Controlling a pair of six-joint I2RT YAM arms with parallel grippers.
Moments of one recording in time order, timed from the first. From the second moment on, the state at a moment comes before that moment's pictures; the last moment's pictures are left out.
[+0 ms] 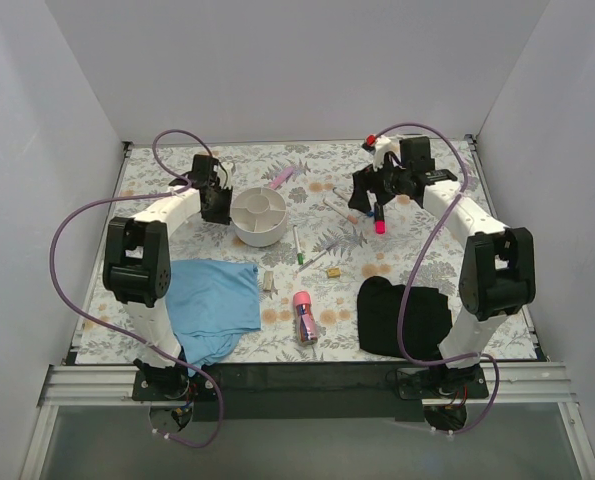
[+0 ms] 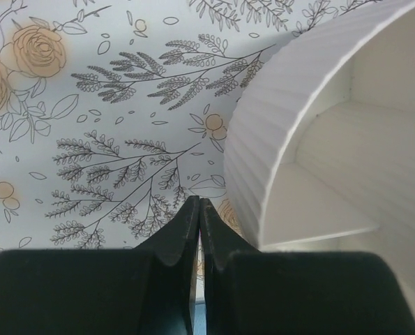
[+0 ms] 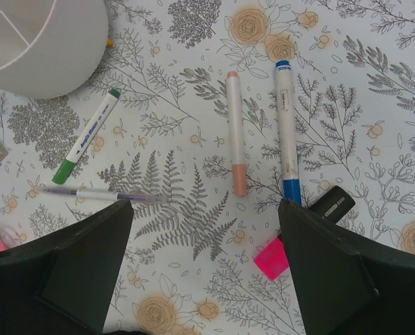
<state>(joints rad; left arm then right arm) -0.17 1.89 1.36 -0.48 0.12 -0.03 0.23 1.74 1.35 -0.36 -0.55 -0.24</state>
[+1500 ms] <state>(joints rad) -0.28 2.50 2.25 -0.41 0.26 0.16 0.30 1.90 1.46 -0.35 -0.54 -0.06</state>
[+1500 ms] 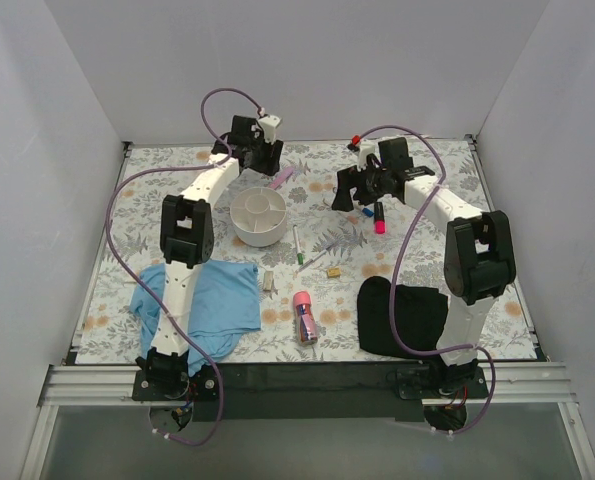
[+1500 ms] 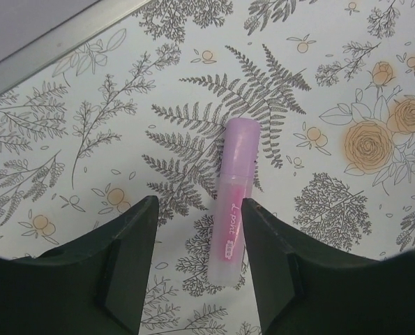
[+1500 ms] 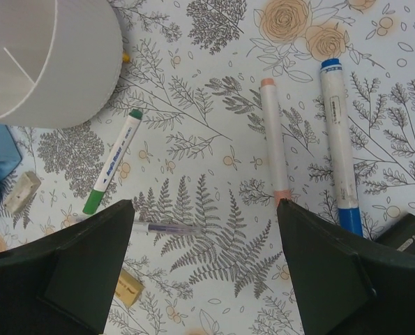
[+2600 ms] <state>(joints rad) -0.35 2.61 2.31 -0.43 0.22 0.17 0.26 1.89 1.41 -0.35 -0.55 -0.06</state>
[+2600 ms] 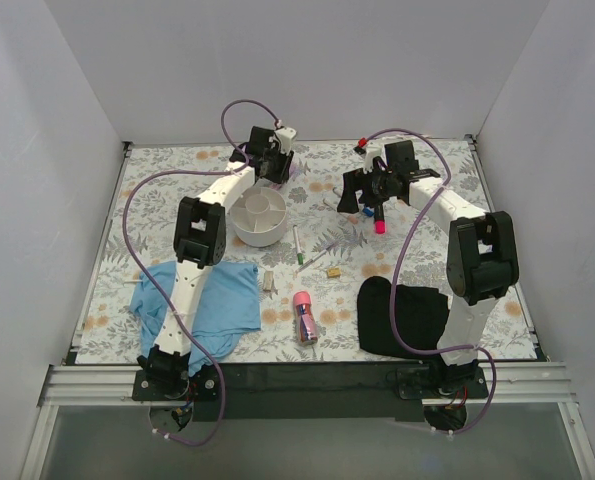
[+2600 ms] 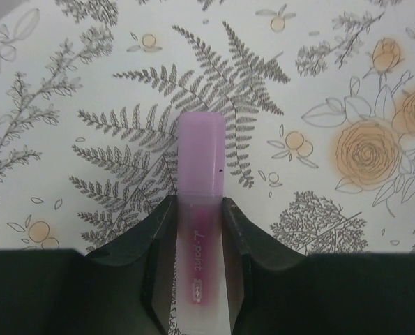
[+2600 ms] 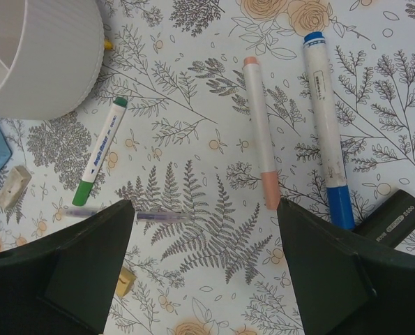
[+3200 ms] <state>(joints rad) -0.32 1.76 1.54 0.17 0.16 -0.03 0.26 1.68 1.35 -0.36 -0.52 -0.12</state>
